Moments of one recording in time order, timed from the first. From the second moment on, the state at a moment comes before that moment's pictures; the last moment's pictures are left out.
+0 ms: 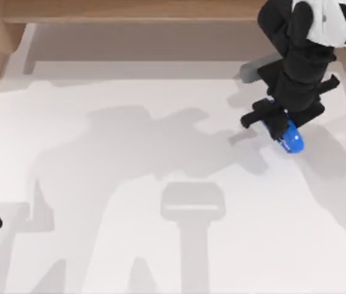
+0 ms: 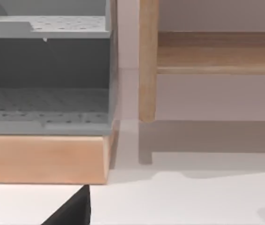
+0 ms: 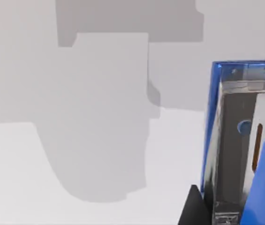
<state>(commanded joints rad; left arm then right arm) 0.00 0.00 0.00 0.00 0.00 0.00 0.35 2.23 1.80 -1.08 0.02 -0.10</state>
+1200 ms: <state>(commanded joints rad) 0.00 0.00 0.00 0.00 0.00 0.00 -0.35 2.50 2.33 -1.29 0.09 -0.33</state>
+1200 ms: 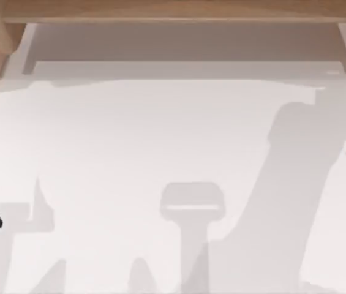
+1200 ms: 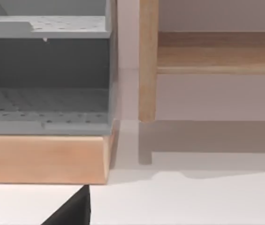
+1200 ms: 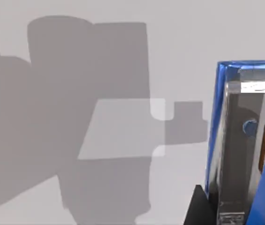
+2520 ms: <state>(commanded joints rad) 0.00 0.00 0.00 0.00 0.00 0.00 -0.35 2.54 2.30 -1.28 0.07 -0.32</state>
